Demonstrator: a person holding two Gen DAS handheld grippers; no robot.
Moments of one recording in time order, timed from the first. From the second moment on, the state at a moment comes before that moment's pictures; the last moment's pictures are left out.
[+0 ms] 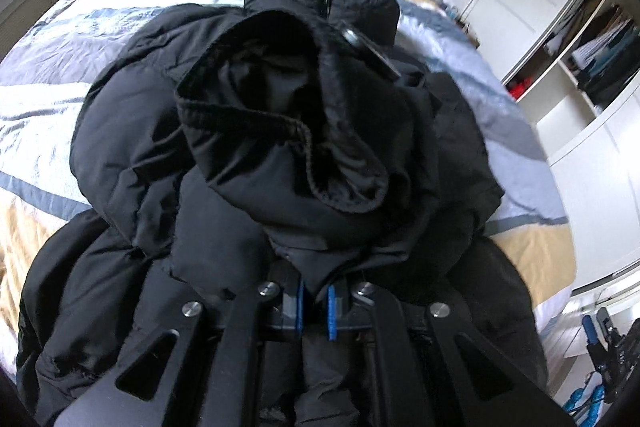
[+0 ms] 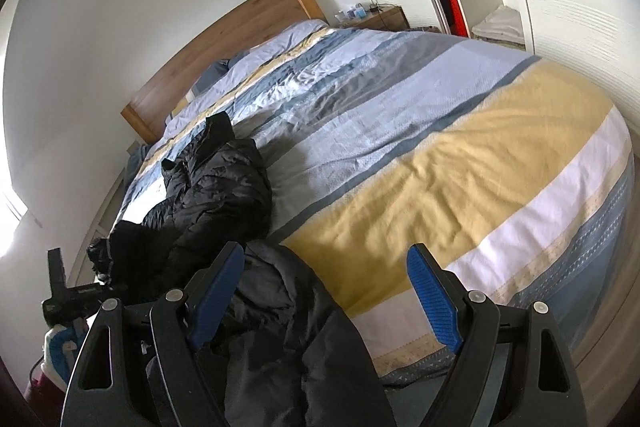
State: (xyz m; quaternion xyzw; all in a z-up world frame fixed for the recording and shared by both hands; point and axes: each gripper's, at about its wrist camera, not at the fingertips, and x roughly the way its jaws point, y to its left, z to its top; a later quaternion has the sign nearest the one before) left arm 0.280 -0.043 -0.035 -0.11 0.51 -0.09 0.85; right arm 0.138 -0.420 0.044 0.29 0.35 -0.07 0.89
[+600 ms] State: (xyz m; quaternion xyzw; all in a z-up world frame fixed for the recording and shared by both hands) left arm 0.289 -0.057 -0.037 -0.11 0.52 -0.08 0.84; right arm 0.136 -0.423 0.028 0.30 0.36 -0.06 0.88
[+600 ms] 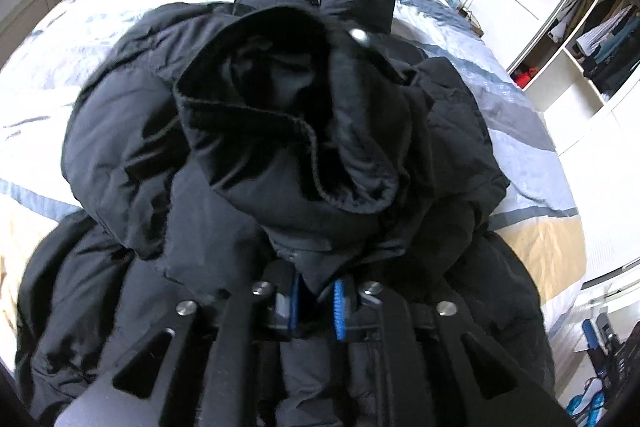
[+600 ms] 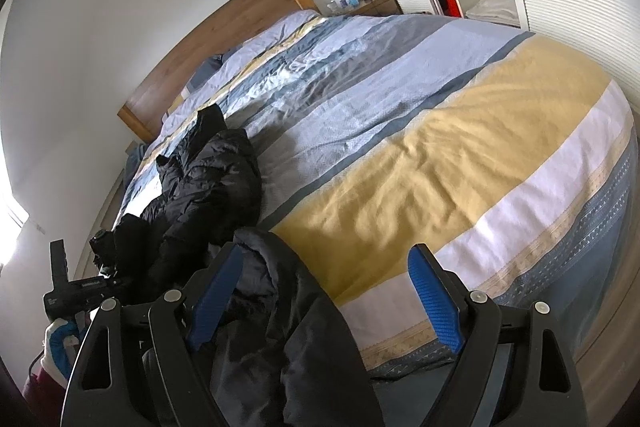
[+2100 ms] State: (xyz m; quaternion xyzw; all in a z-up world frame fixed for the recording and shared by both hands) left arm 0.379 0.130 -0.002 -0.12 0.47 -0.04 0.87; right arm 0.357 -0.067 0.088 -0.03 0.41 0.22 0.89
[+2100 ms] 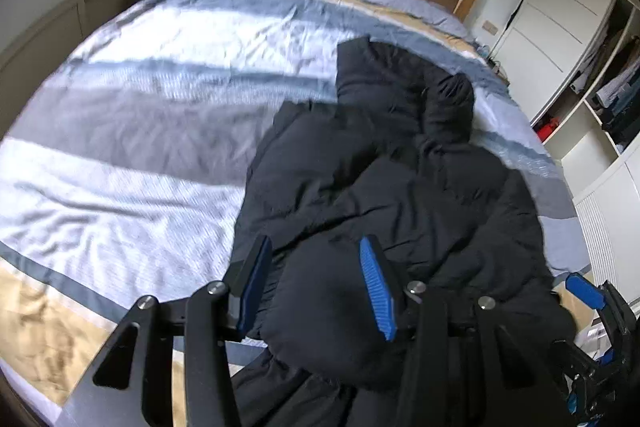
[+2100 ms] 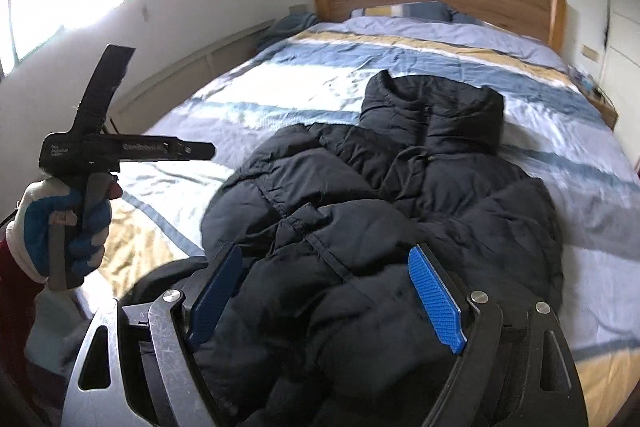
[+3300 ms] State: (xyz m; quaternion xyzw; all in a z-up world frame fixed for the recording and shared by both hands) left arm 0.300 0.050 -0.038 -0.05 0.47 0.00 0.88; right arm 0.327 -0.129 0.021 -0.04 0.46 0.18 0.87
